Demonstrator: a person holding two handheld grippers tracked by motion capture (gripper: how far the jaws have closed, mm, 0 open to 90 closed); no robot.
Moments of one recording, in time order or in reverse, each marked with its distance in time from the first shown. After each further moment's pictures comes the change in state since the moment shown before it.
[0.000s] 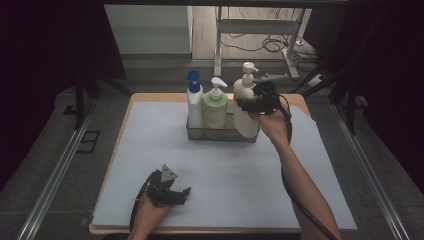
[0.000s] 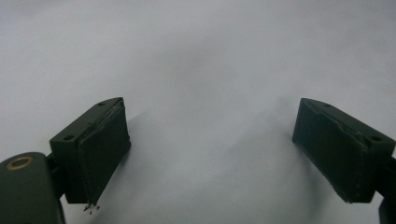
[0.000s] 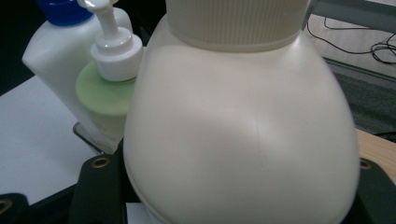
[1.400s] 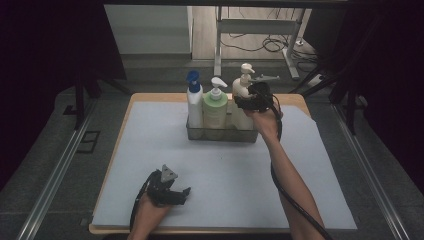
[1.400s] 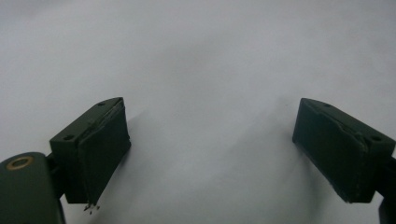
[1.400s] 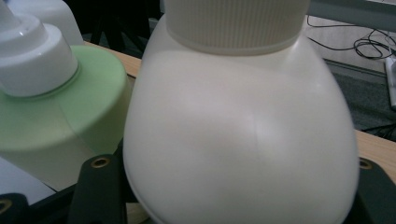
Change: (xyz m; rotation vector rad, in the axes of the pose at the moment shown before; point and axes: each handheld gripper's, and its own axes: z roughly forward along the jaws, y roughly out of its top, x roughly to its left) left arm 0.000 0.000 0.000 0.003 0.000 -0.002; right arm -0.013 -0.010 0.046 -0.016 -0.061 0.042
